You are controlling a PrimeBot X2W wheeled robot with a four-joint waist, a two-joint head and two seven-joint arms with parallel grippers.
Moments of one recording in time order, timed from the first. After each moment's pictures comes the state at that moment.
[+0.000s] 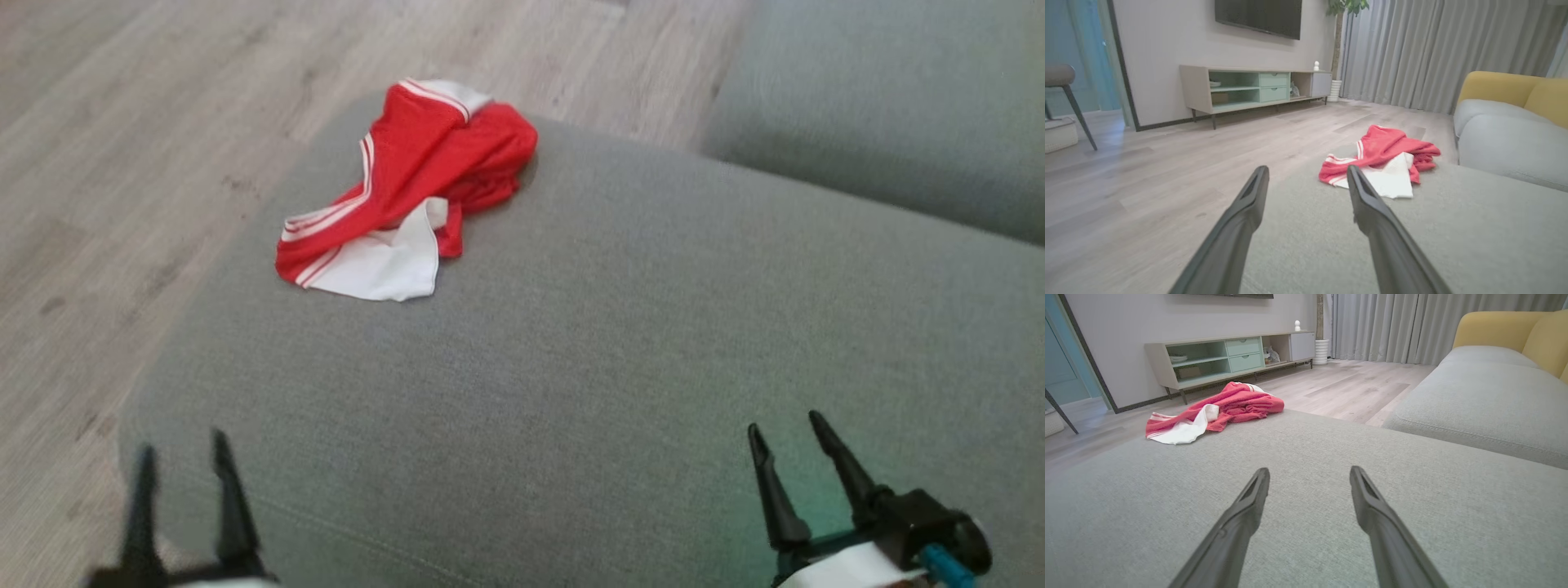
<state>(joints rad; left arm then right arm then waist) 0.21 0.05 0.02 0.08 -0.16 0.05 -0.26 0.15 -0.06 0.13 0.20 0.09 0.12 -0.25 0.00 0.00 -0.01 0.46</state>
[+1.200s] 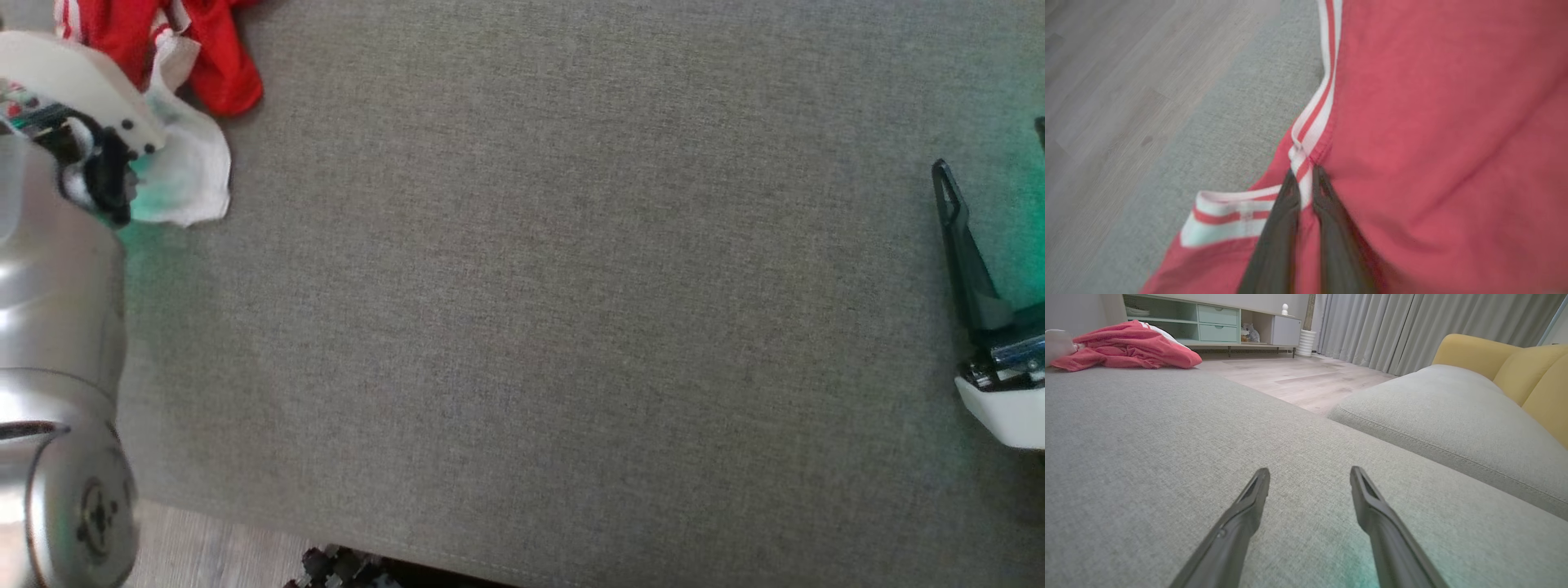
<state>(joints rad) -1.15 0.22 0.10 1.22 -0.27 -0.01 0.24 -0.12 -0.45 0.02 -0.18 0.00 0.12 -0.24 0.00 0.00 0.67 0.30</state>
